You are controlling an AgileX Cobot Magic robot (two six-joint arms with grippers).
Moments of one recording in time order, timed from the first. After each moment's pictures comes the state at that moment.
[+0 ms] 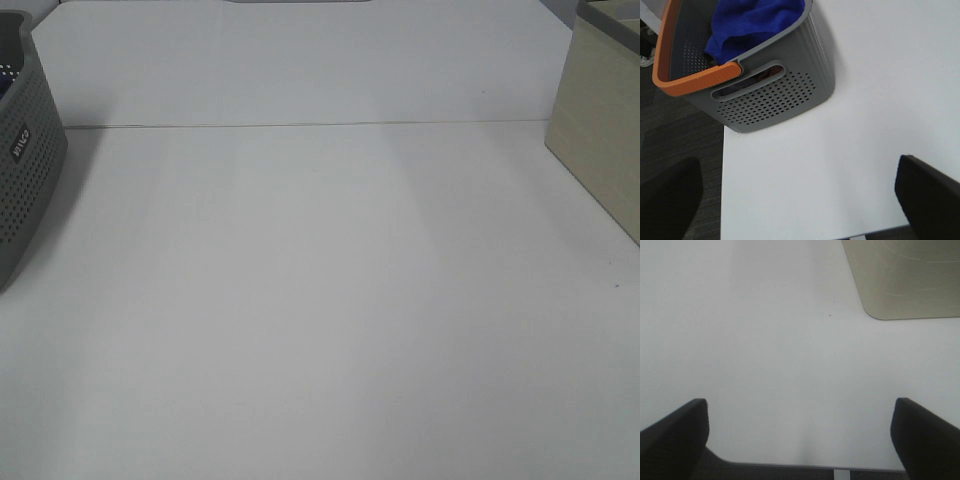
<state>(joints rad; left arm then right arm) 0.11 0.17 -0.66 0.03 1.13 0.37 -0.07 0.00 -0.46 0.09 1.12 -0.11</state>
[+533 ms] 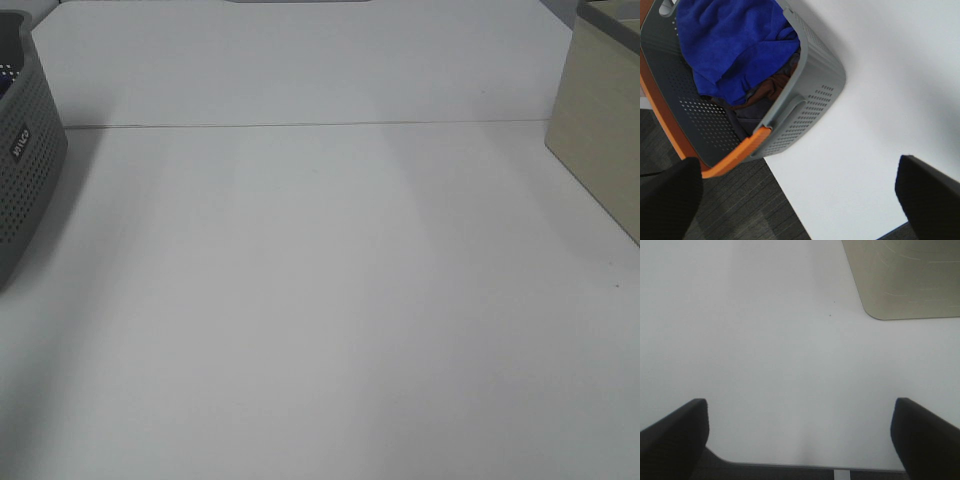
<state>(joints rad) 0.11 0.94 -1.18 0.04 1.21 0.82 -0.07 0.00 -0.46 0.09 1.12 -0.11</state>
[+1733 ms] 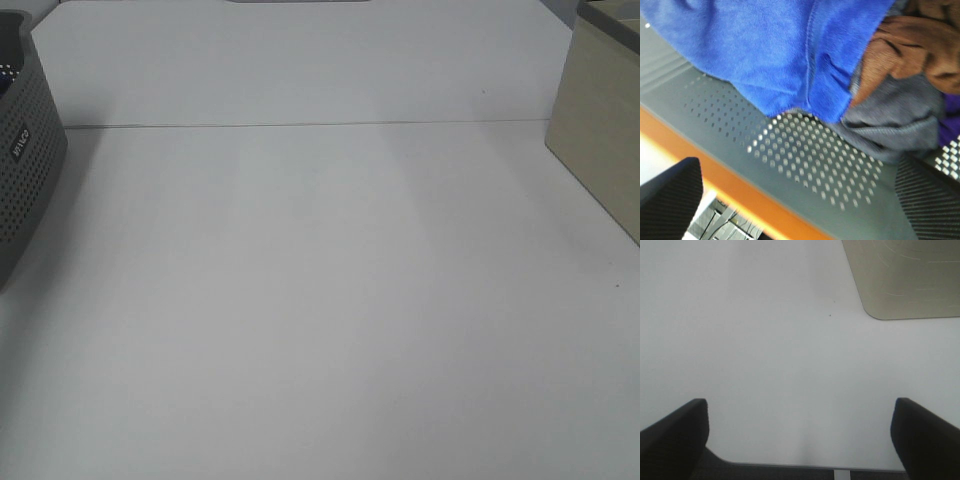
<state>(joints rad) 0.15 1.87 -1.60 0.45 0.98 1.06 -0.07 0.00 -0.46 0.09 1.12 -0.11</state>
